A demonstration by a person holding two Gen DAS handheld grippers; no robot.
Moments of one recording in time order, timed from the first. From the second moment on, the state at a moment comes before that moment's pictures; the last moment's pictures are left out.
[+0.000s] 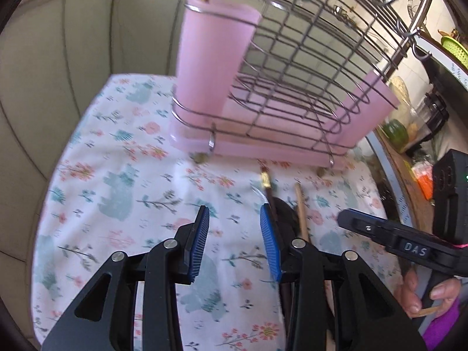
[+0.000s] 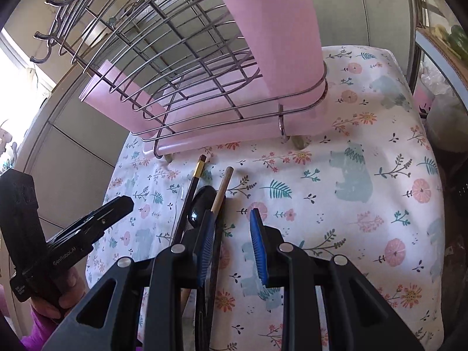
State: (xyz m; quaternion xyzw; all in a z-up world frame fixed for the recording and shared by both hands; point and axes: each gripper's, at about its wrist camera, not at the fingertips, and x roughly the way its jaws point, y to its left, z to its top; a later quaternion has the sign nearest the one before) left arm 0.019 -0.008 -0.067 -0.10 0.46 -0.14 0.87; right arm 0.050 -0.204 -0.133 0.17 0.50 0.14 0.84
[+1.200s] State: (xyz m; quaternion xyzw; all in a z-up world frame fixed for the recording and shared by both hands) left arm 0.067 0.032 -0.098 -0.17 0.53 -0.11 0.82; right arm 0.105 -0.174 -0.167 0.20 0.55 0.16 0.79
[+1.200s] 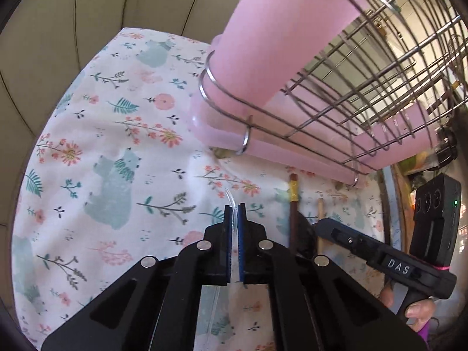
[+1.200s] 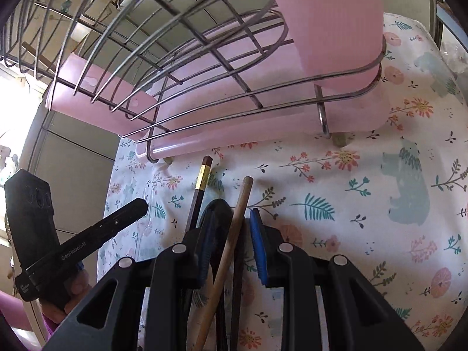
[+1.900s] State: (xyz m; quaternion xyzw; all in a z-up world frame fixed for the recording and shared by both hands) left arm 0.099 -0.033 -0.109 0.01 0.59 -0.10 0.80; right arm 0.088 -0.215 -0.143 0.19 0.52 0.14 0.82
